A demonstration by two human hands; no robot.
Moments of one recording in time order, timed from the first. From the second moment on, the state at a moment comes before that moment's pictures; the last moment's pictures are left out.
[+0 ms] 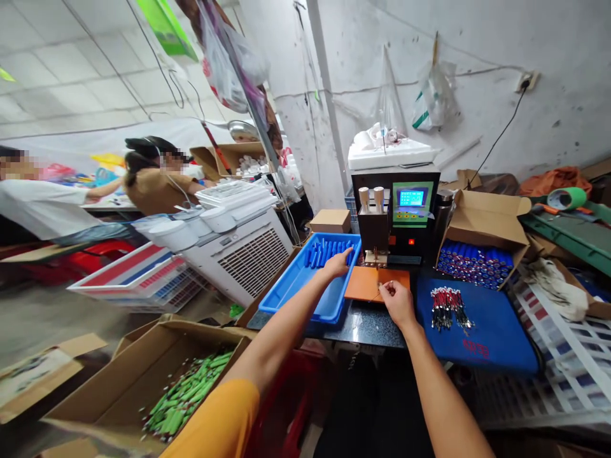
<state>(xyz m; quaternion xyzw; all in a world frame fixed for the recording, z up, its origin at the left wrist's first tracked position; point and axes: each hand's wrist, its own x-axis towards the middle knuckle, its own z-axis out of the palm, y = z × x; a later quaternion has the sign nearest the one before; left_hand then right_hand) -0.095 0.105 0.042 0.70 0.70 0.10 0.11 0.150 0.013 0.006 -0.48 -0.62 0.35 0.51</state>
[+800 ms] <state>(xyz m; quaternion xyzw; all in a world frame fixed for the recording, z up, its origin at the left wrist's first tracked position) -0.107 0.043 0.025 0.67 0.72 0.18 0.05 0.151 0.009 0.010 -0.50 -0.61 0.33 0.52</state>
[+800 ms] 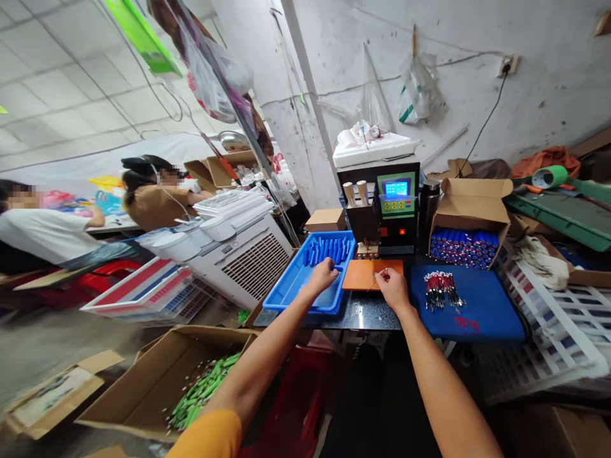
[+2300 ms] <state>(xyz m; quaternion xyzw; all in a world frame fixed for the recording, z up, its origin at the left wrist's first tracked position) 0.013 0.025 0.005 0.59 0.43 0.56 0.38 0.135 0.045 0.029 -0.47 -0.51 0.47 0.55</state>
